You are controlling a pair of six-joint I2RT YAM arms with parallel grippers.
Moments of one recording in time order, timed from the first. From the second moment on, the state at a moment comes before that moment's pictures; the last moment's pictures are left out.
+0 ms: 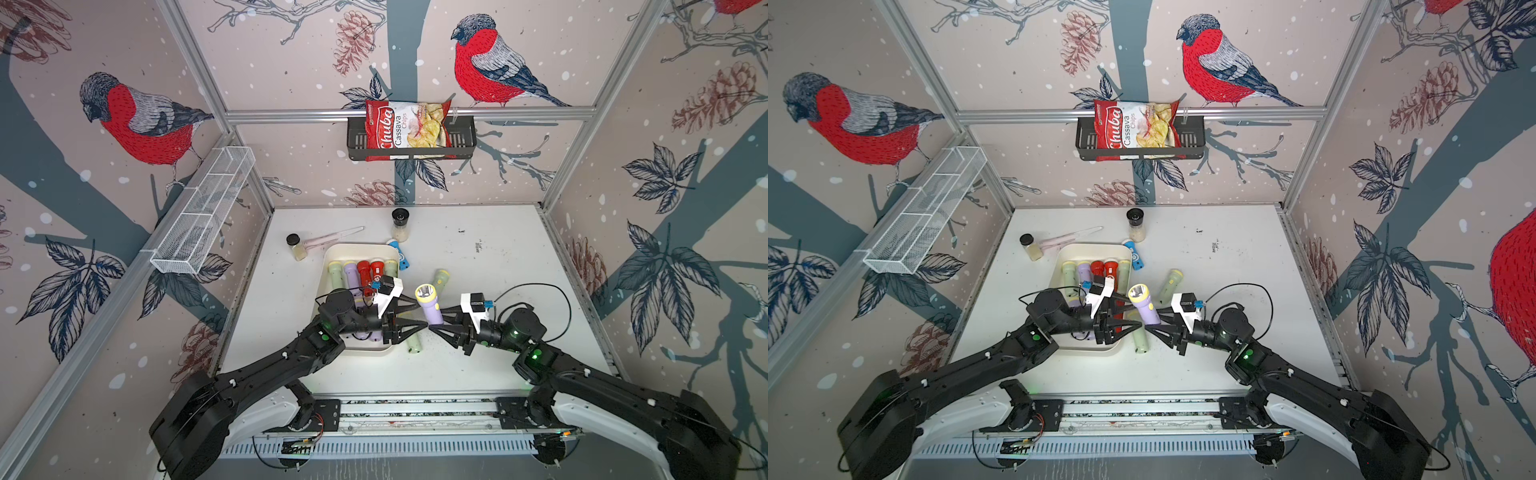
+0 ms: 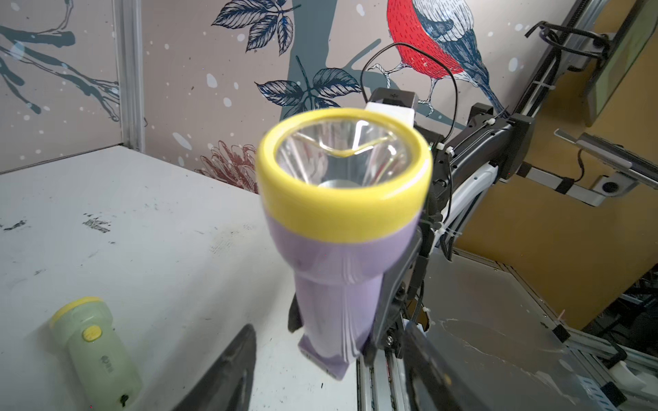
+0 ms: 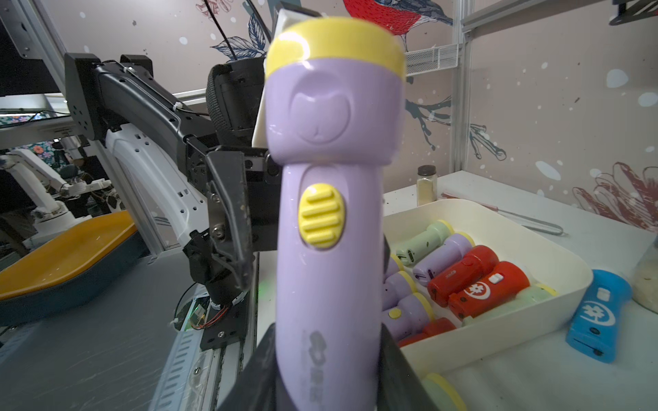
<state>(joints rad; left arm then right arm) -0.75 1.06 0.45 0.64 0.76 -0.30 0.83 0.86 0.25 0.66 -0.59 0.16</state>
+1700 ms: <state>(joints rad) -0.39 1.05 0.70 -0.65 -0.04 -0.57 0.85 0.84 0.24 0.51 -0.32 0.16</state>
